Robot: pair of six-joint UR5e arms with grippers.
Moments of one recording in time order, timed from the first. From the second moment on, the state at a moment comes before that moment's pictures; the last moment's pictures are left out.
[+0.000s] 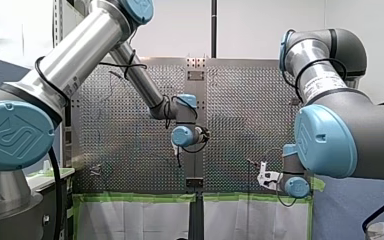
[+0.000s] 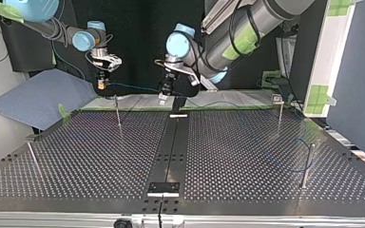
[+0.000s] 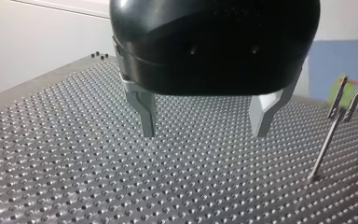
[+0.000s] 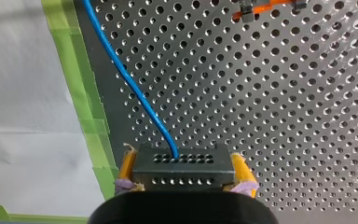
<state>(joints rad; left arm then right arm) -0.66 -2.22 -1.69 -2.39 -1.84 -1.84 1.73 -0.62 1.85 -1.05 1.42 1.69</state>
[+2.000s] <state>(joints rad) -0.66 -2.73 -1.47 -2.43 -1.95 -1.77 1.73 -0.62 1.84 -1.05 1.42 1.69</state>
